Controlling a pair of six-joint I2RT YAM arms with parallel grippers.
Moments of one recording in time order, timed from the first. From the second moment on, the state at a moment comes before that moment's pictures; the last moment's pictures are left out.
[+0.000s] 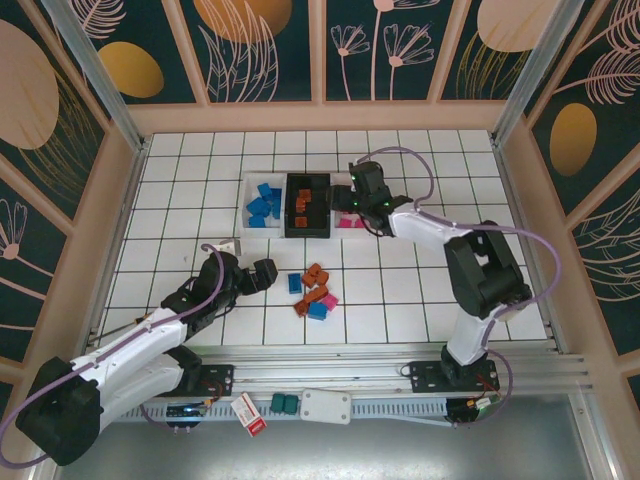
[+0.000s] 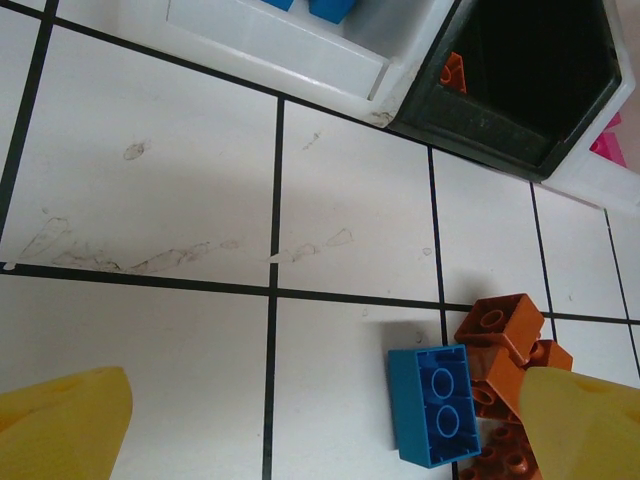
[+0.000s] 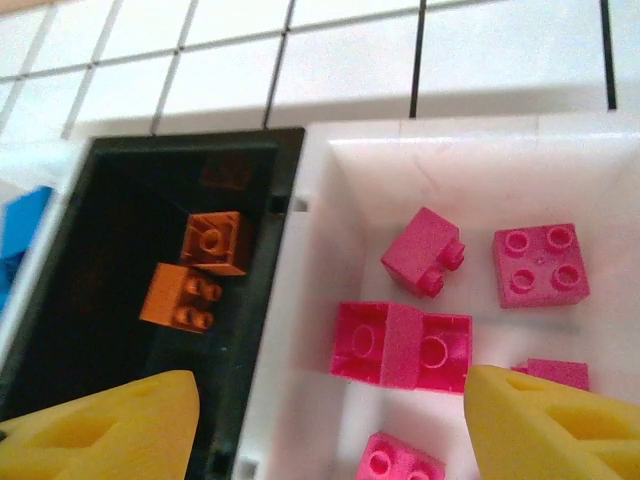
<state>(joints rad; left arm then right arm) -0.58 0.92 0.34 -0.11 -0.06 -0.78 0.56 1.75 1.15 -0.05 0.05 0.45</state>
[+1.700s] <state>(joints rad) -0.58 0.95 0.34 -0.11 -0.06 -0.79 0.73 1.61 0.74 -0.05 0.10 0.52</state>
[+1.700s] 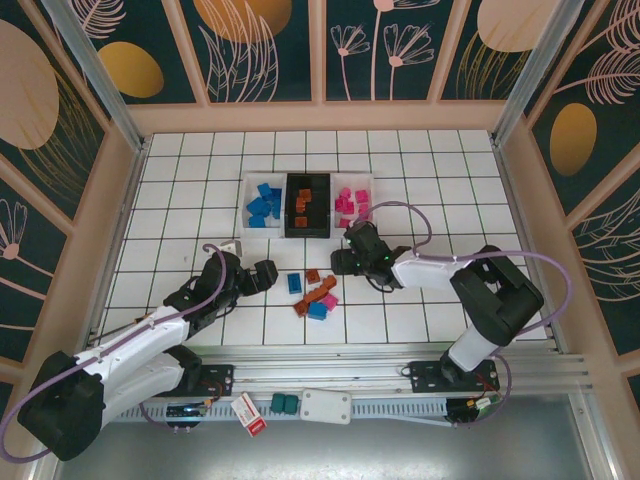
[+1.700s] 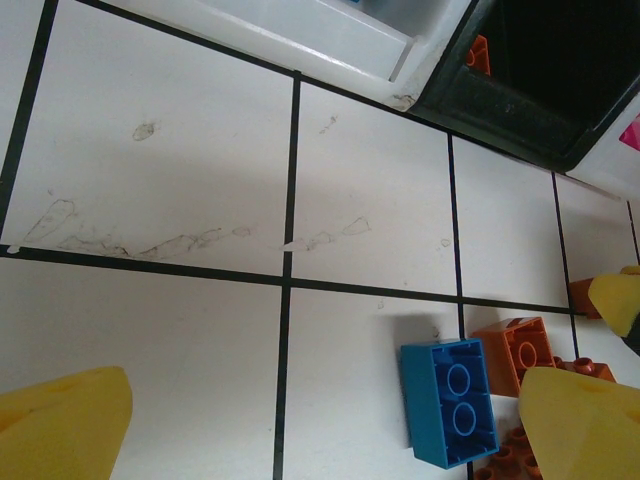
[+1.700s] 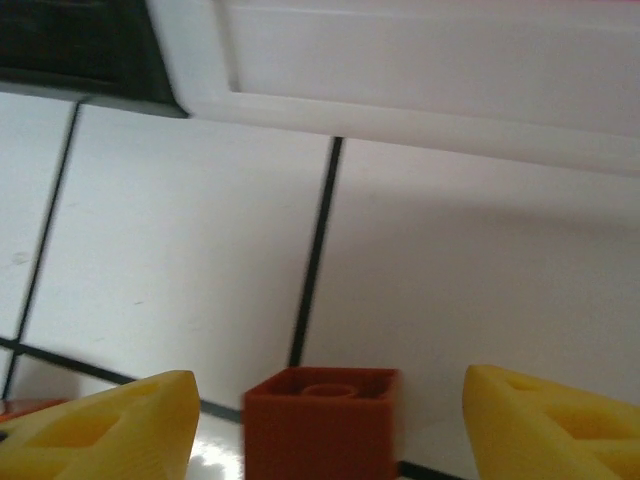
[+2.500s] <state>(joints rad) -0.58 0.98 0.34 -0.10 -0.02 -0.80 0.75 1.74 1.19 0.03 -0.03 0.43</state>
